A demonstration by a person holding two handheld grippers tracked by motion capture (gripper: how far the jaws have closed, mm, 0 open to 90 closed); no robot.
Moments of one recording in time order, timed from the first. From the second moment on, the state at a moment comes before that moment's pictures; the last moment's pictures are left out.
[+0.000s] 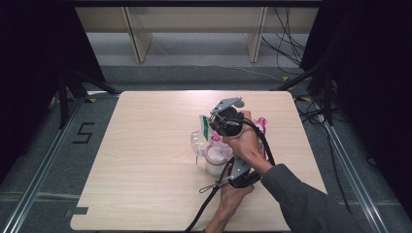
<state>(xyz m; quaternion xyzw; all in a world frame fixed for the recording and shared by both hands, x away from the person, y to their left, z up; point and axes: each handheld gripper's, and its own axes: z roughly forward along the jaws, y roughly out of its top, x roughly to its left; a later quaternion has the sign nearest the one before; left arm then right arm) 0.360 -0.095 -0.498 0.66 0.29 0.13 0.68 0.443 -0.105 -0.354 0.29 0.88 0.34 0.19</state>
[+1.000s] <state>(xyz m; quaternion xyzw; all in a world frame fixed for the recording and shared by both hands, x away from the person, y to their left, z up) 0.359 -0.095 -0.496 0.65 0.29 0.13 0.69 0.445 -0.103 -0.354 0.29 0.88 0.33 0.18</state>
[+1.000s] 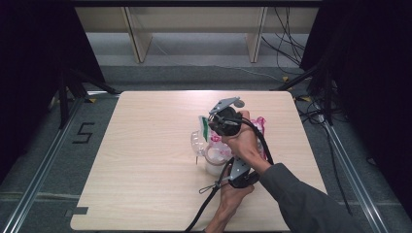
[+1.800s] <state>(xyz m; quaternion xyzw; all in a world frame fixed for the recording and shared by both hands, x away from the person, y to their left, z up) 0.361 -0.092 -0.499 0.68 0.28 0.15 0.66 0.447 -0.111 -0.353 0.30 0.87 0.34 0.18</state>
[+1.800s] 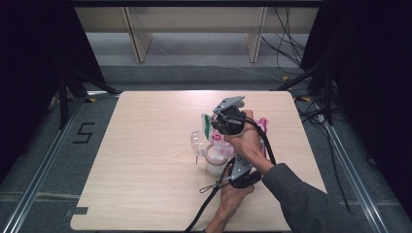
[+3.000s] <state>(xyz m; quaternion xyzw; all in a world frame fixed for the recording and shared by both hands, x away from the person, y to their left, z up) 0.360 -0.092 -0.501 0.69 0.28 0.15 0.65 0.445 -0.117 -0.350 0.30 0.86 0.36 0.18</state>
